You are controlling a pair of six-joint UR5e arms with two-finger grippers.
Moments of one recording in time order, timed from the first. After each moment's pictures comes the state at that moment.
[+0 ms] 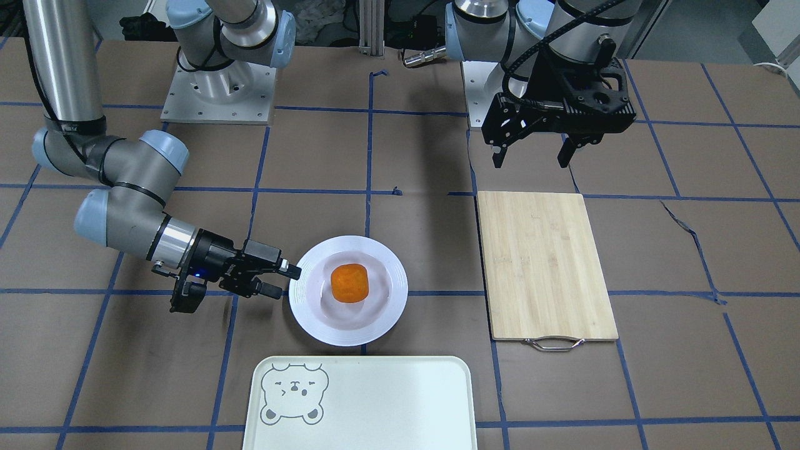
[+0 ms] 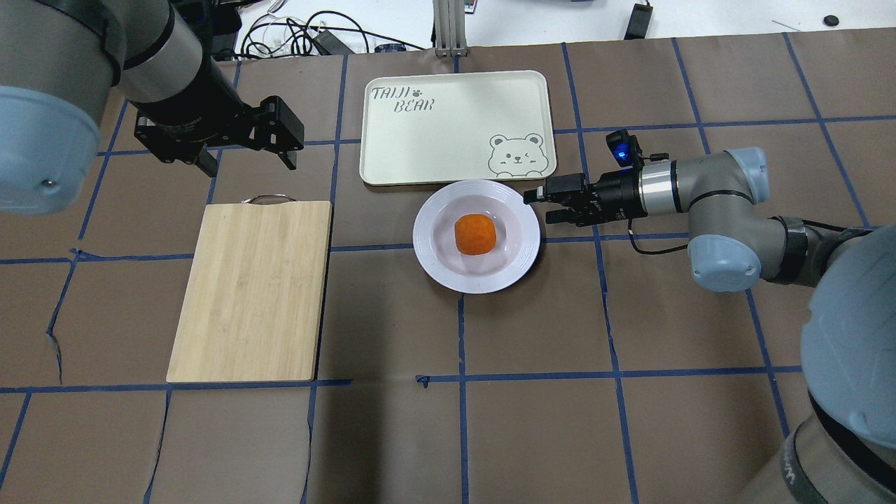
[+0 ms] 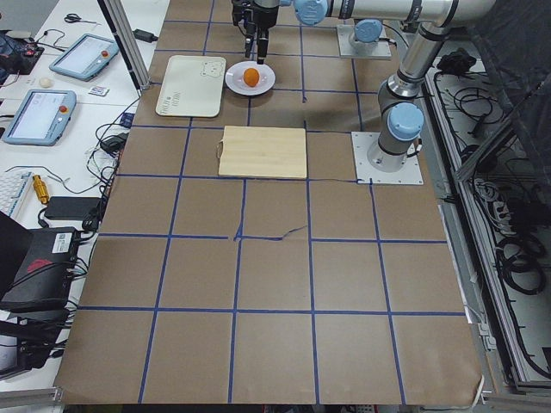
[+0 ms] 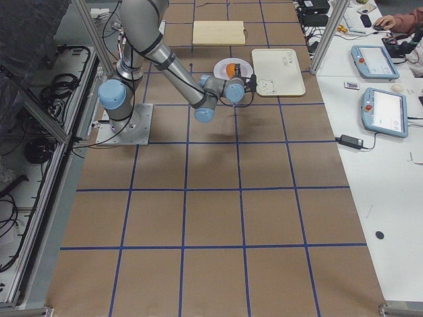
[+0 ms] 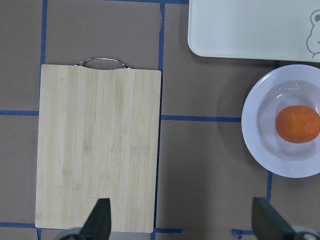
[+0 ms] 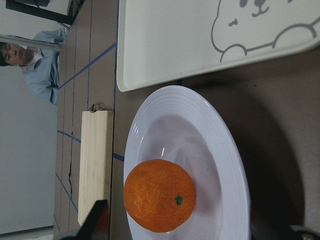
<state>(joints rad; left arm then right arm) -1.61 -1.52 -1.63 -1.44 1.56 -0.08 1.33 -1.10 2.08 -2.45 -0.50 -0.25</state>
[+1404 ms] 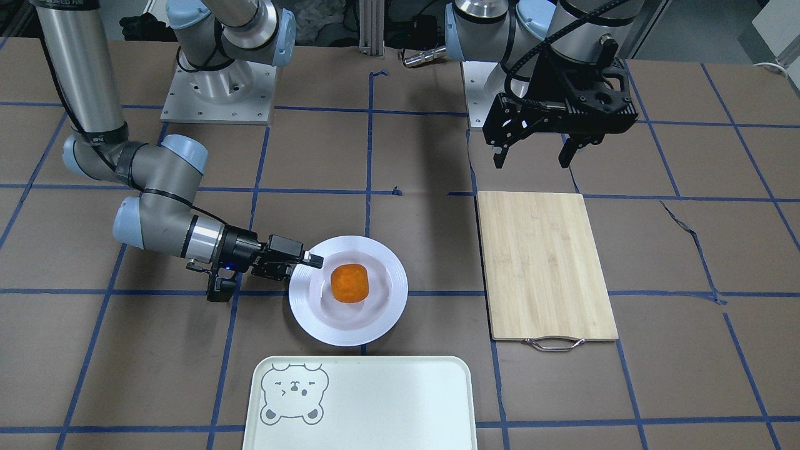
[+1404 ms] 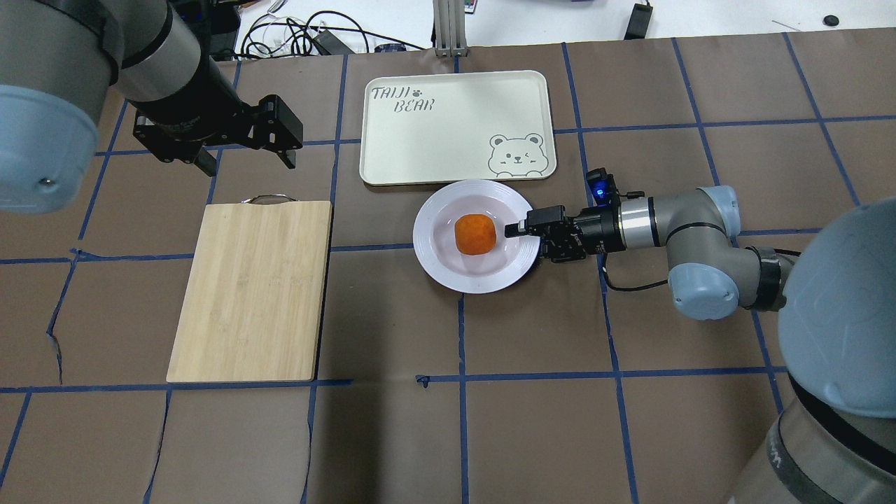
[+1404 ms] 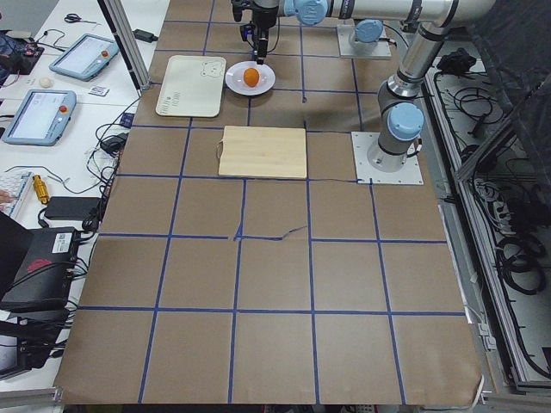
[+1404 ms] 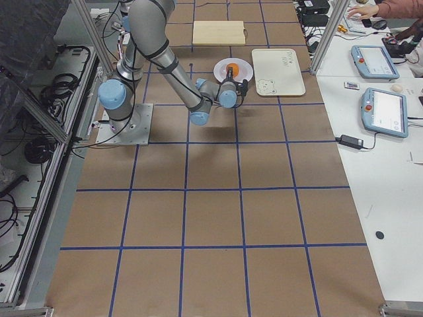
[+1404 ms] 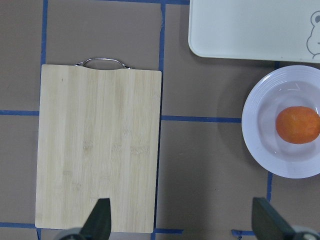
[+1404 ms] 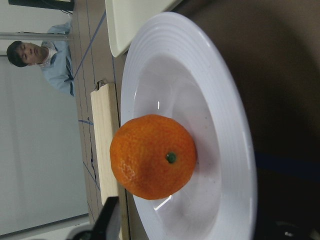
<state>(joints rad) -1.60 -1.52 -1.63 -1.44 1.56 -0.08 1.37 -1.04 2.15 -2.44 -0.44 -0.22</state>
